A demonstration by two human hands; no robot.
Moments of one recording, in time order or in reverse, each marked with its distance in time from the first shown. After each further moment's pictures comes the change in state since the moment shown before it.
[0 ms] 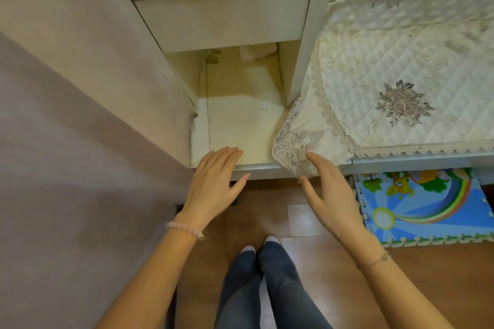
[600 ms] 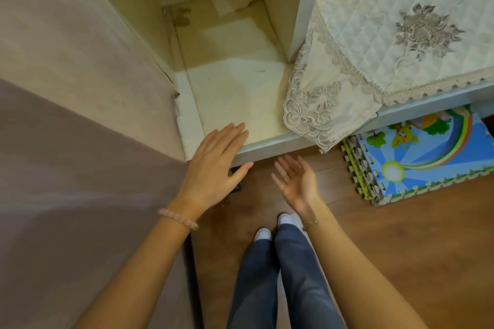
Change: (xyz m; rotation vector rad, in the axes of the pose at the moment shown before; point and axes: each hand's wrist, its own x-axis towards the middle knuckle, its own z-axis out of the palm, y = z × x) left_hand 0.023 -0.064 0.049 -0.012 -0.019 0.327; right_hand 0.011 0.022 0.171 1.743 0.186 1.077
